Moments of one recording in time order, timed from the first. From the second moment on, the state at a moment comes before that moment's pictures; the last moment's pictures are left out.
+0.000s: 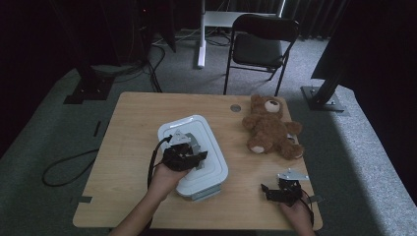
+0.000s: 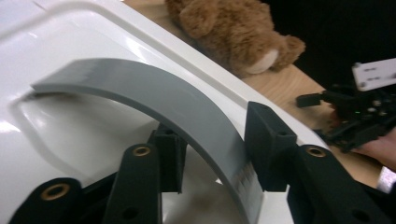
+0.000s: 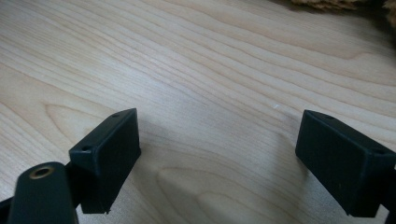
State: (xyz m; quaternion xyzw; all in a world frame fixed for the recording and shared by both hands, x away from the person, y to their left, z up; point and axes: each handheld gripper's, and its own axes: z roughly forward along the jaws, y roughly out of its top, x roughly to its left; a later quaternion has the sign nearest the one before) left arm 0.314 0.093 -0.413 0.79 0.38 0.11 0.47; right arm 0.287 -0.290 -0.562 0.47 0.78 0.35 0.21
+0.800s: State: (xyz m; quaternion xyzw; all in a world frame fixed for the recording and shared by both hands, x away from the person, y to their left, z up) left arm 0.276 0.123 -0.369 0.77 0.33 0.13 0.53; right arm 0.287 -0.290 -0.562 0.48 0.78 0.35 0.21
